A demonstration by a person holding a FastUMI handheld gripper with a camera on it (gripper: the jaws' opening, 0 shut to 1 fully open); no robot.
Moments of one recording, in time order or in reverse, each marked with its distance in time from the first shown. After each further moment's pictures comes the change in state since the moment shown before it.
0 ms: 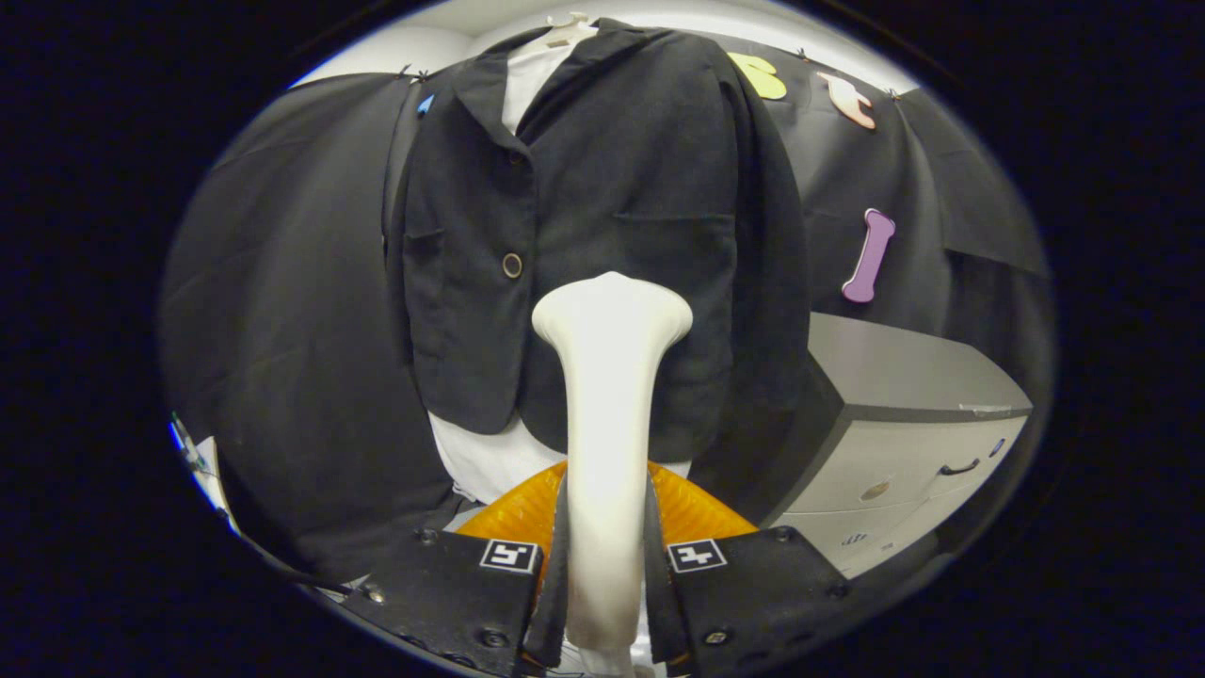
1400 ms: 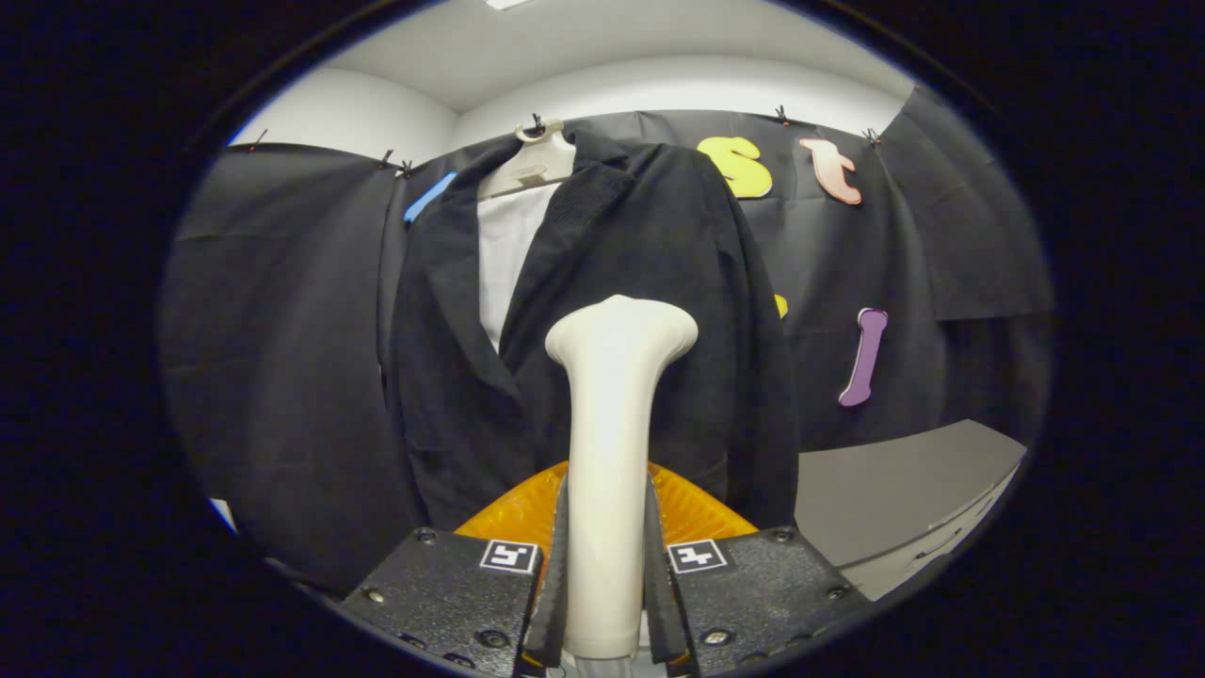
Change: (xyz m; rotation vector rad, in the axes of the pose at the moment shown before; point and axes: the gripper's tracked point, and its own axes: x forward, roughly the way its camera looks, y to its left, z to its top) arm -0.025 0.011 0.185 0.067 -0.355 0.020
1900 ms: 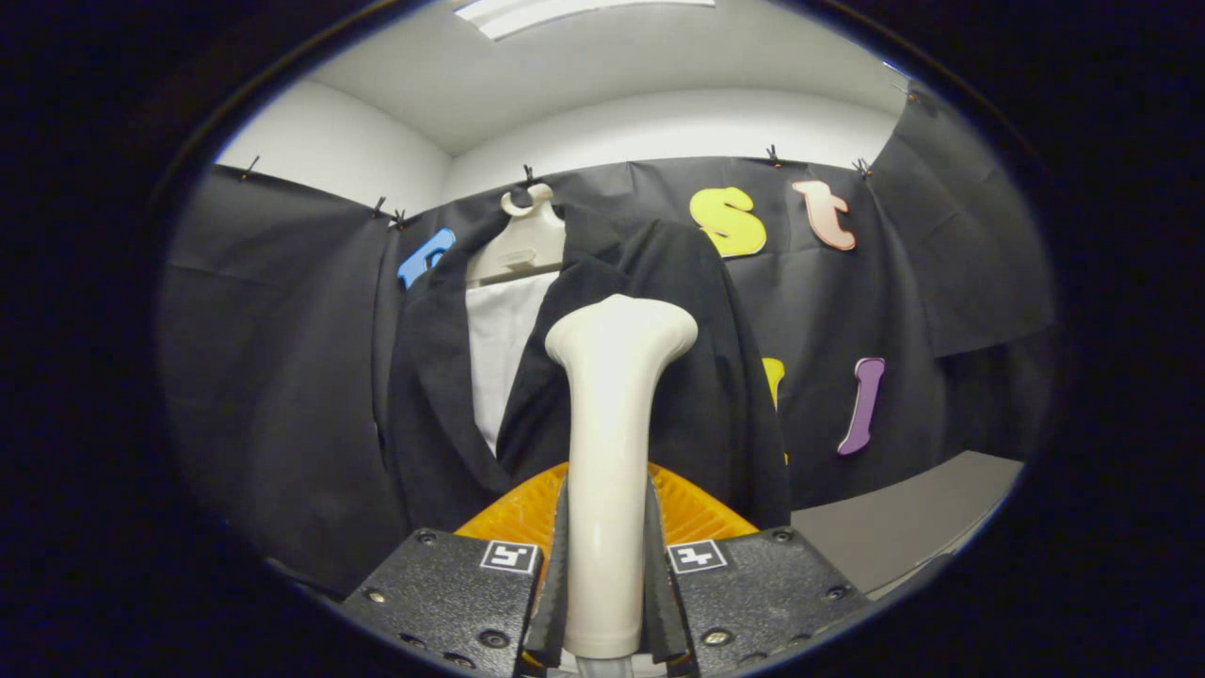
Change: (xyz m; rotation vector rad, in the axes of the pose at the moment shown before) arm 0.008 0.001 0.081 0.018 -0.175 -0.010
